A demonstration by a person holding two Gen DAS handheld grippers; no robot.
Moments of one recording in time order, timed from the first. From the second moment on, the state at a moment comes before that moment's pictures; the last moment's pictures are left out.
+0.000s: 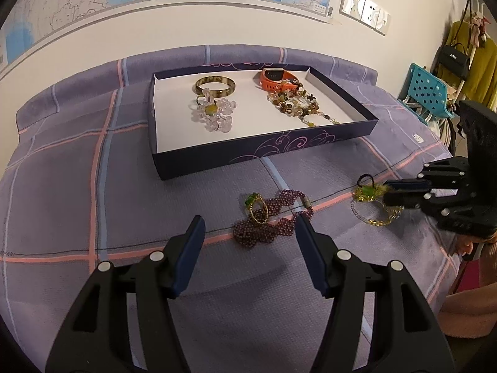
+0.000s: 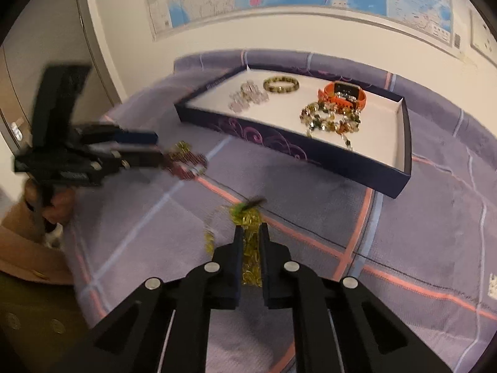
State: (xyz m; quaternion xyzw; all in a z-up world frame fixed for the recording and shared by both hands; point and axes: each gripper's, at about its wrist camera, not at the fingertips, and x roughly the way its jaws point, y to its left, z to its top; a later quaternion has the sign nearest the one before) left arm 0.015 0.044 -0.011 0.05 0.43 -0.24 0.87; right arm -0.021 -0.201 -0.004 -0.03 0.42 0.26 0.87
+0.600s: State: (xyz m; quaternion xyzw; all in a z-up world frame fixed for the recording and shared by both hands) left arm -0.002 0.018 -0.005 0.07 0.41 -0.29 0.86; right arm -0.032 -0.243 0.067 0.07 0.33 0.26 0.90
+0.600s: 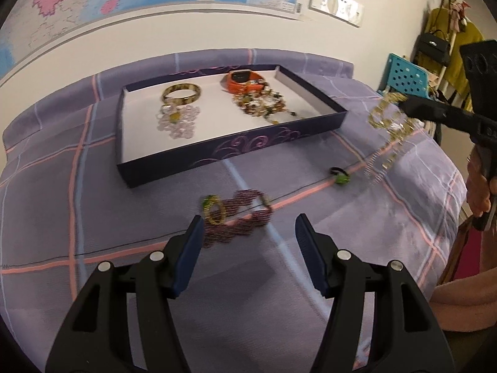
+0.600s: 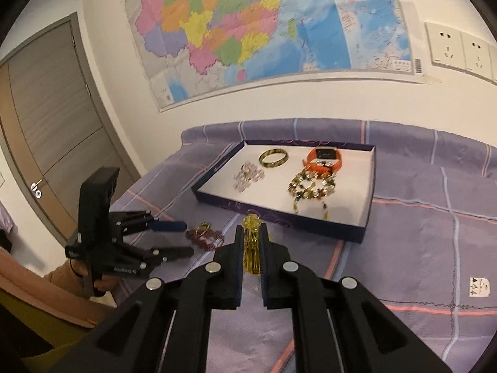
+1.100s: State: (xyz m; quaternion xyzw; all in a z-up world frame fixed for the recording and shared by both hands) left arm 0.008 -0.081 -0.012 0.10 0.41 -0.37 0.83; right arm -0.026 -0.265 0.061 0.09 0.34 0.23 0.91
